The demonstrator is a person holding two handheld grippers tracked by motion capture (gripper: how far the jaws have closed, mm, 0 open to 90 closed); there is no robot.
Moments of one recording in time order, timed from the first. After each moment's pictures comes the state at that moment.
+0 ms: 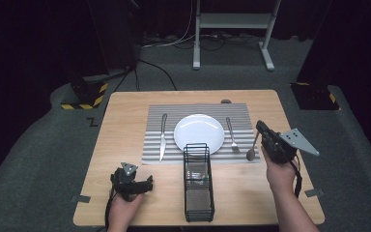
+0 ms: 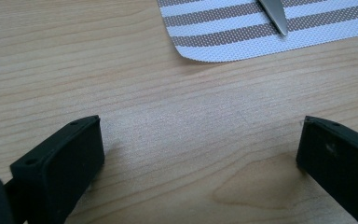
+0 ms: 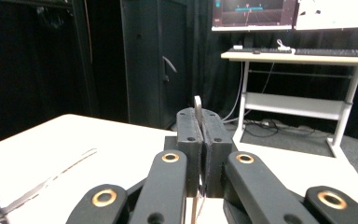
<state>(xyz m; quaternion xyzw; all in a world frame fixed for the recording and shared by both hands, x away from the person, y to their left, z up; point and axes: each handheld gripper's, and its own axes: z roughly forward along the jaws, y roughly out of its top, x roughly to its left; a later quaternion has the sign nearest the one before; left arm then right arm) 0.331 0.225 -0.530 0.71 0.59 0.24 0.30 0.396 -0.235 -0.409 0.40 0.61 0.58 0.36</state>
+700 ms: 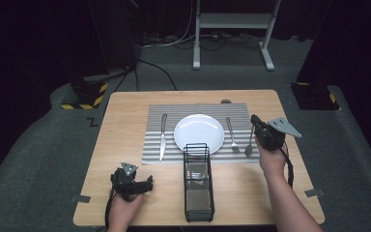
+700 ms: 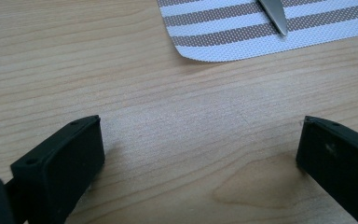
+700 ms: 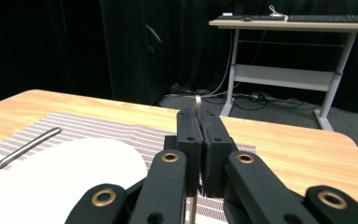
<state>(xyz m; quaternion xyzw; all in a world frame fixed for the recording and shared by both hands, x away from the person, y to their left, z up) 0.331 0.225 -0.530 0.71 0.59 0.24 0.30 0.455 -0.230 -0.438 0.44 0.63 0.54 0.35</state>
